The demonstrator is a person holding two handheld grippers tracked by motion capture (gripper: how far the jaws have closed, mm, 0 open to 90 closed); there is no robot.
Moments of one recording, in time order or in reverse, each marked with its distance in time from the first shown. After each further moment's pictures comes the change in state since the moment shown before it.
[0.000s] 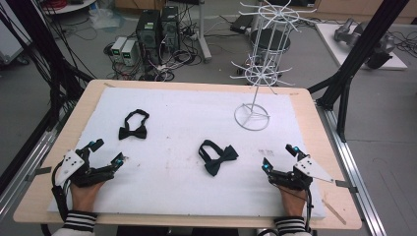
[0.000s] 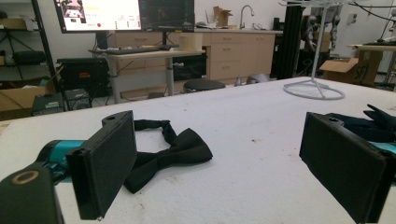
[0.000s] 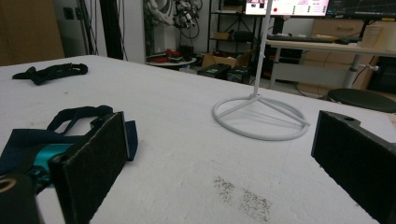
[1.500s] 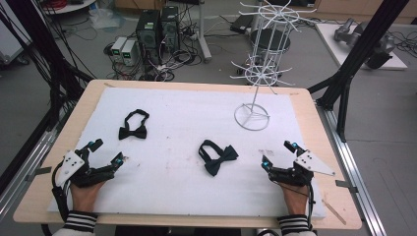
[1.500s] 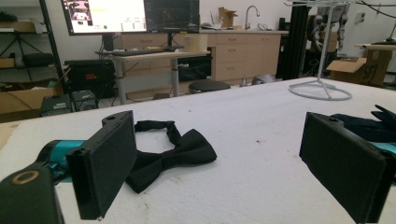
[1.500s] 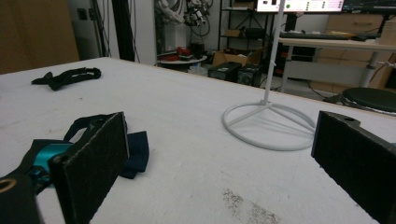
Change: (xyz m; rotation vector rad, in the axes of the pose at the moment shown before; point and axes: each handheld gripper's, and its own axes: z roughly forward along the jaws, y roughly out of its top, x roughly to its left) left arm -0.002 0.000 -0.001 -0.009 0.025 0.007; right arm 0.000 0.021 0.006 0.047 0.064 -0.007
